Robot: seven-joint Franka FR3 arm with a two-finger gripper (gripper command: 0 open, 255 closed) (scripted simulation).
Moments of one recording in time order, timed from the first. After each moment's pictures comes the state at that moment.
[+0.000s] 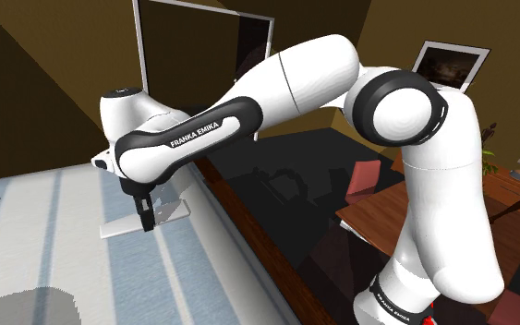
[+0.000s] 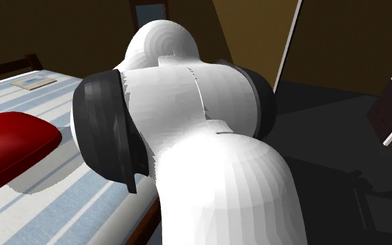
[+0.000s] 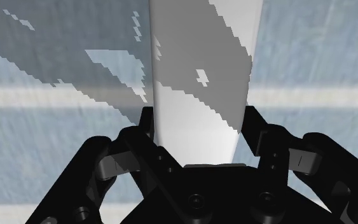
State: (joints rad) arm 0.37 0.51 0.20 -1.63 -0.13 2.13 -0.67
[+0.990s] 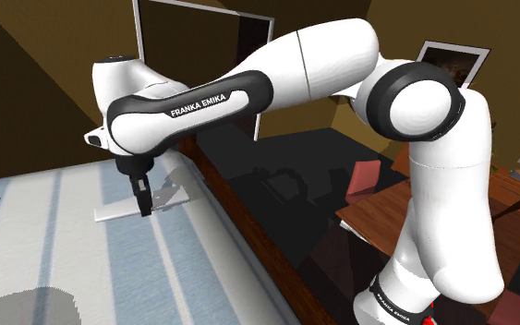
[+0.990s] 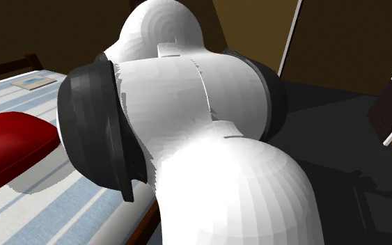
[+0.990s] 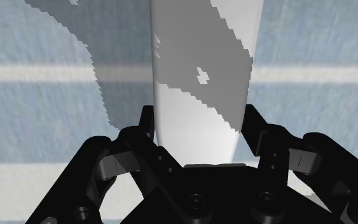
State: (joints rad) arm 0.36 0.46 0.21 -1.56 -0.11 2.01 -0.68
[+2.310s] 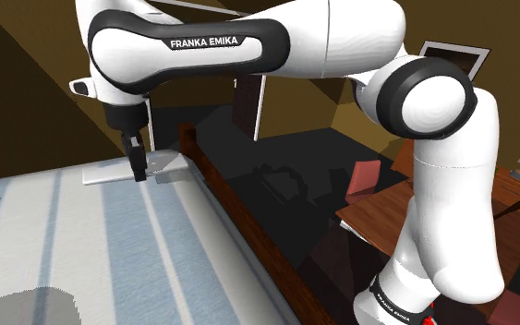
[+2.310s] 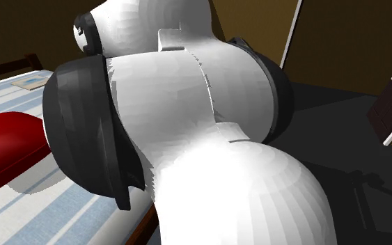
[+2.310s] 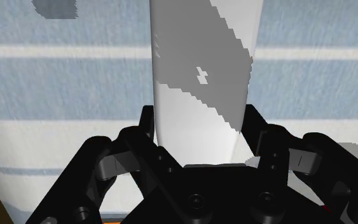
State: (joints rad) arm 0.37 0.42 0.21 -1.35 -0.10 1.76 -0.70
